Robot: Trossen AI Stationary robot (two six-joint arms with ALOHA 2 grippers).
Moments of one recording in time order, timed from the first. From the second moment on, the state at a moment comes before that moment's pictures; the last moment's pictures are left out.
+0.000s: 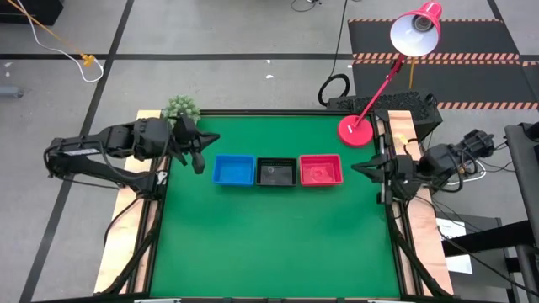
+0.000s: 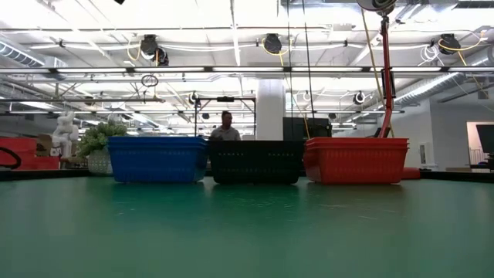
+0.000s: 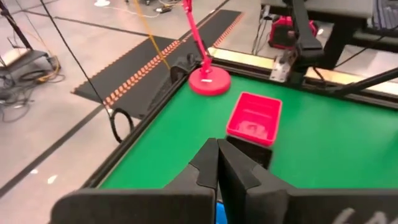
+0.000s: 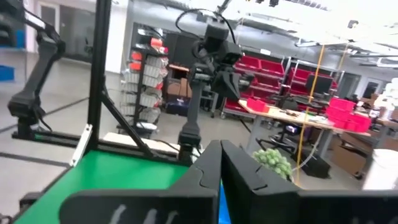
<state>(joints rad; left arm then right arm) 0.01 0.94 1.19 -0.66 -0.36 -0.15 0.47 0.52 0.69 -0.05 0.50 -0.25</state>
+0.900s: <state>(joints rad) 0.06 0.92 1.04 -0.66 -0.28 -0.24 0.44 0.49 0.60 -0.17 0.44 -0.23</state>
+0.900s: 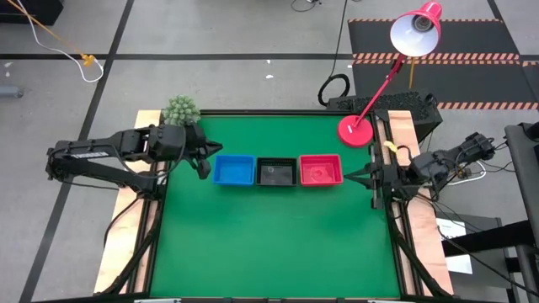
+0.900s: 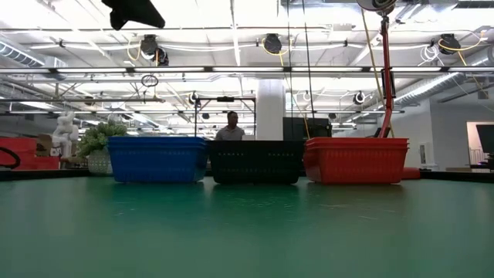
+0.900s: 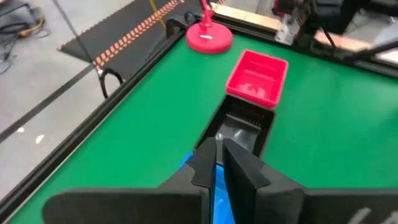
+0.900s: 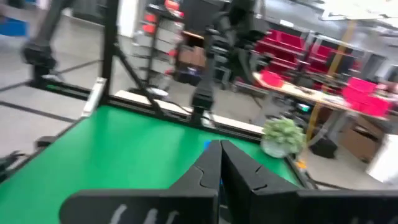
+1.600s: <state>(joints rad) -0.08 0.74 0.55 -0.17 -0.25 -0.17 0.36 0.30 0.15 0.16 0.20 -0.17</state>
